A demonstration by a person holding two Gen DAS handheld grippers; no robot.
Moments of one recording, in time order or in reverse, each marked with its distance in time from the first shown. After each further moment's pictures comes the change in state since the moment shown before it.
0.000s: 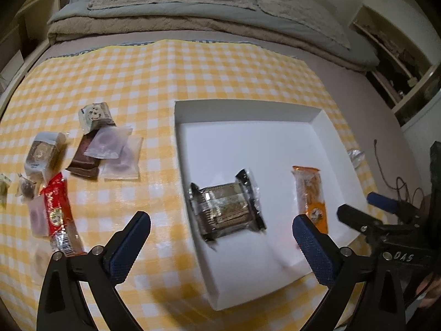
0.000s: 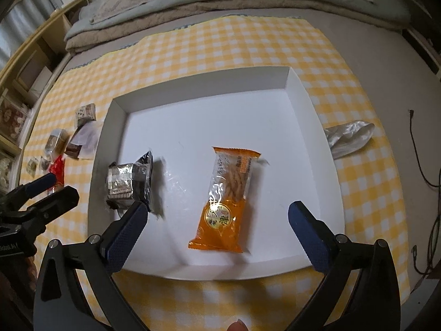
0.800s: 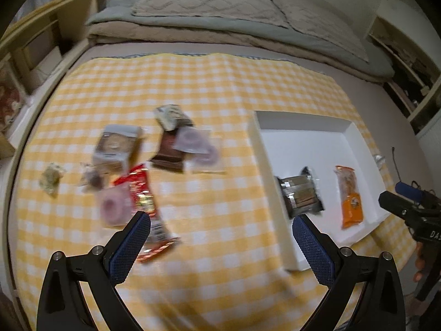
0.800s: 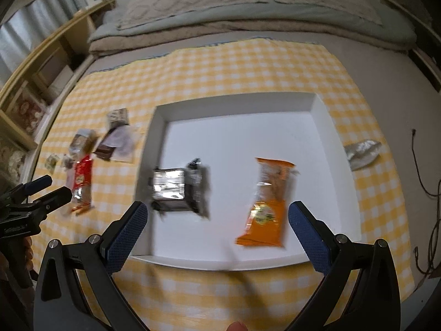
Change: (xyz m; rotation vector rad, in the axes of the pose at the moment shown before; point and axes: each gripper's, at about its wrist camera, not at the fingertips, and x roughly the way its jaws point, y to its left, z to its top) left arm -0.090 0.098 -0.034 -0.021 -0.054 0.095; right arm -0.036 0.065 -0.011 -0.065 -0.091 0.042
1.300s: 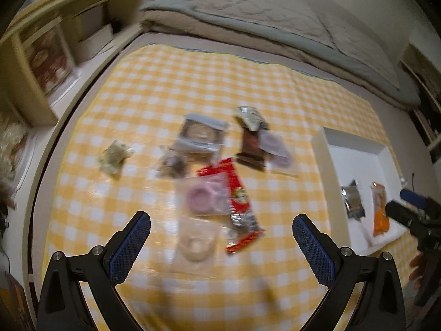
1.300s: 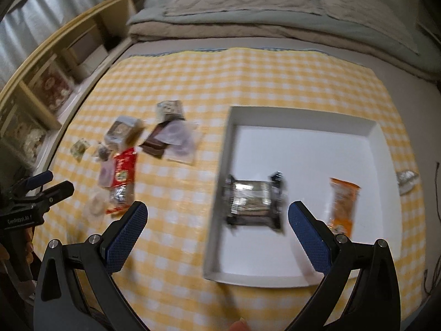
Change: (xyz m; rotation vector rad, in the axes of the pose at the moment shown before) left arm -0.039 0.103 -0.016 -0.158 -0.004 0.085; right arm 0.019 0.104 0.011 -0.132 0.004 0.089
